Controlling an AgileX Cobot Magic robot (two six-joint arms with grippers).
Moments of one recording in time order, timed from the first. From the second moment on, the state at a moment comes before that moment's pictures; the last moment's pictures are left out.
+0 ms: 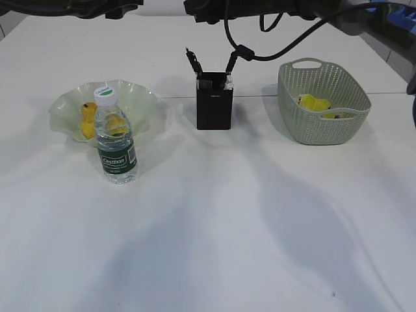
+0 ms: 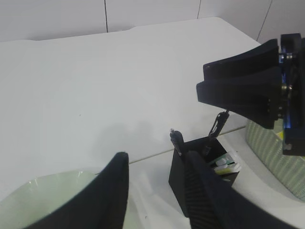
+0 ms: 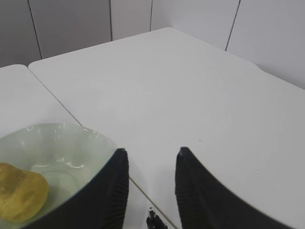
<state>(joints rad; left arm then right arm) -0.38 1.73 -1.38 0.25 0.06 -0.35 0.24 2.46 -2.42 1.00 0.62 -1.20</state>
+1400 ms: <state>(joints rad) -0.38 1.73 -1.38 0.25 0.06 -0.35 0.25 2.42 -2.43 0.77 0.64 -1.05</state>
